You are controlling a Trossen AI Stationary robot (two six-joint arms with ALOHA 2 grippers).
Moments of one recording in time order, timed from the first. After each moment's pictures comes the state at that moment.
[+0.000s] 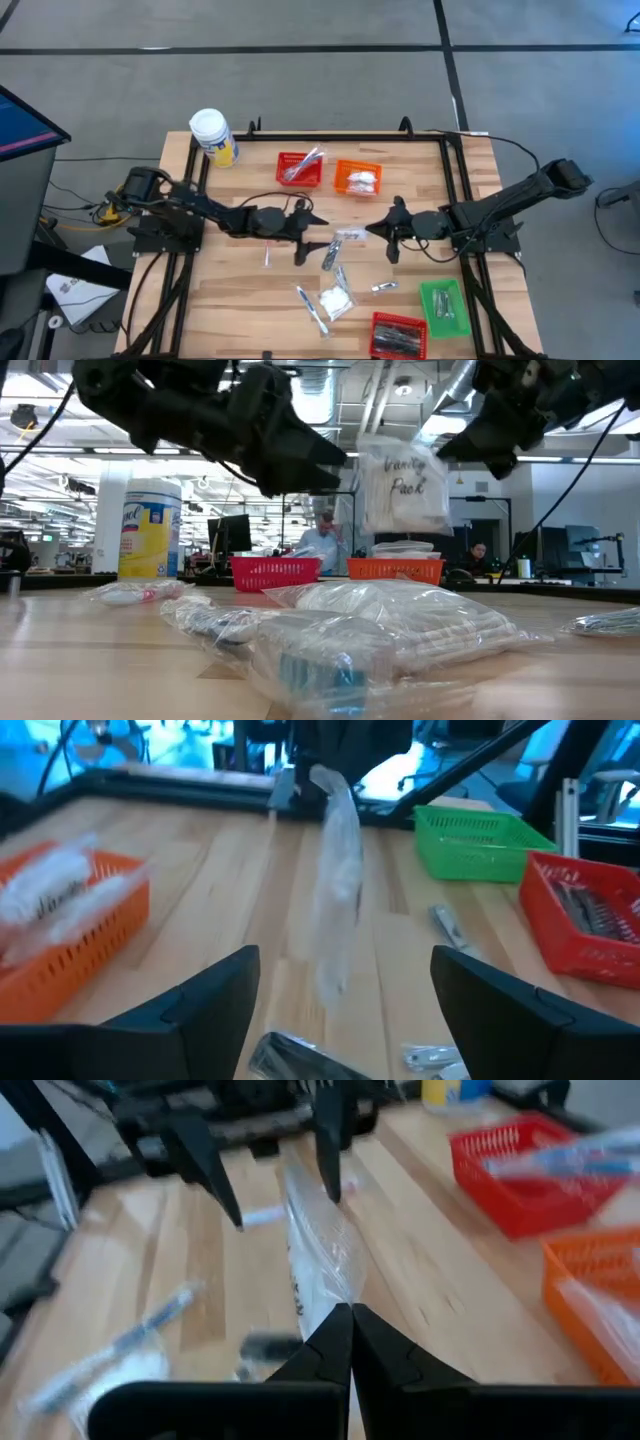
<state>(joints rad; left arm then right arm) -0.13 1.66 0.67 0.71 -0.16 -0.13 0.31 1.08 0.49 0.13 0.42 0.39</state>
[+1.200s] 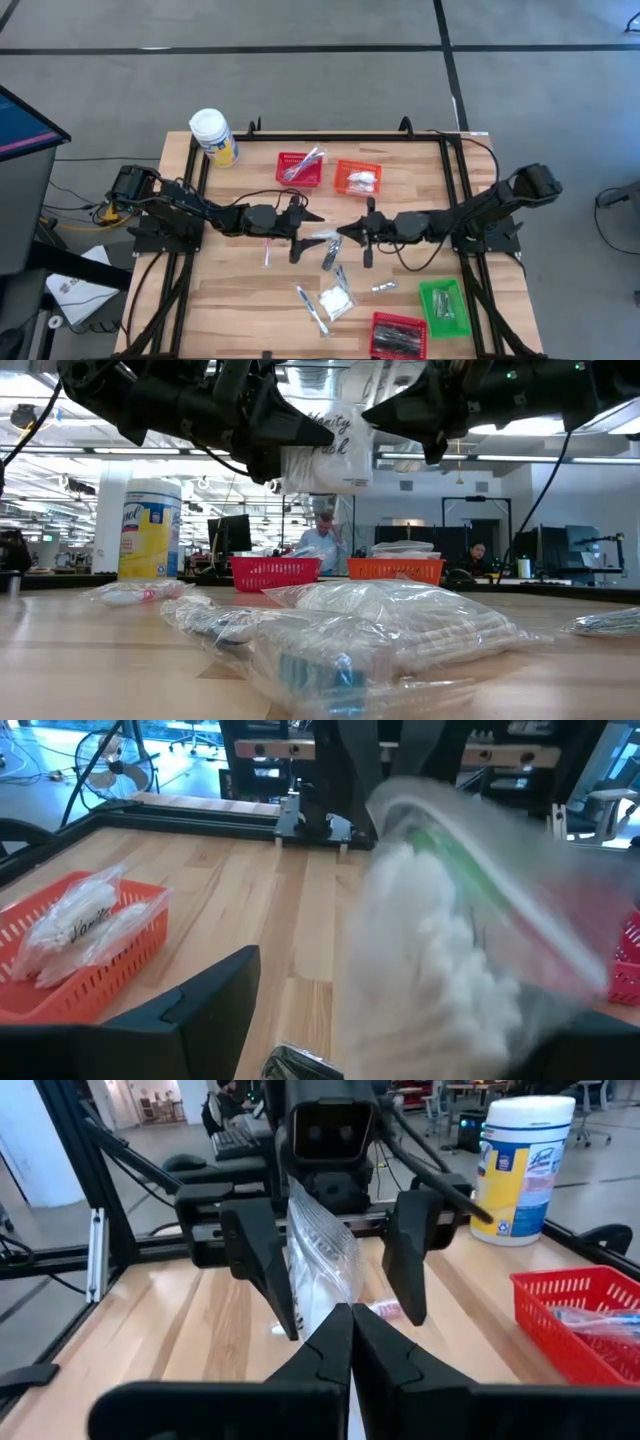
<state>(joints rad) -0.14 1.57 0.62 0.73 -0.18 -0.11 0.26 1.45 0.56 0.74 0.35 0.15</state>
